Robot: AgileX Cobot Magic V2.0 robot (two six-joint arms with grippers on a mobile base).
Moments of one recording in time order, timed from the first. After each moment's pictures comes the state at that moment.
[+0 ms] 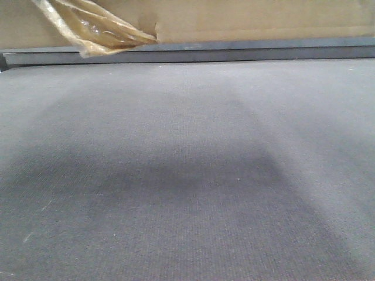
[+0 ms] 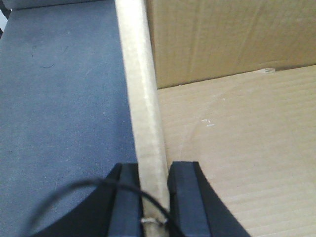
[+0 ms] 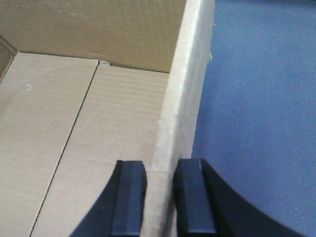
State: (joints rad) left arm -0.52 1.32 -1.75 0.53 1.23 -0.46; right arm 0.48 1.30 -1.70 0.03 1.07 0.13
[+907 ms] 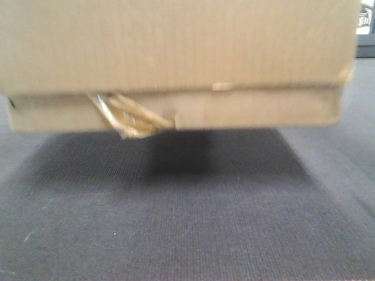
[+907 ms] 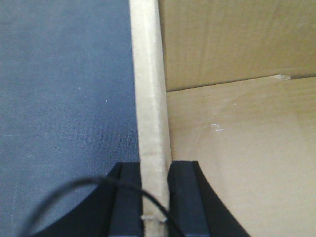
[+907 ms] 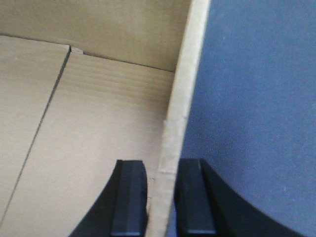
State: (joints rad) left arm -0.42 1.69 -1.75 0.46 1.06 -0.46; right arm 0.39 1.64 -1.70 0.00 1.03 0.11
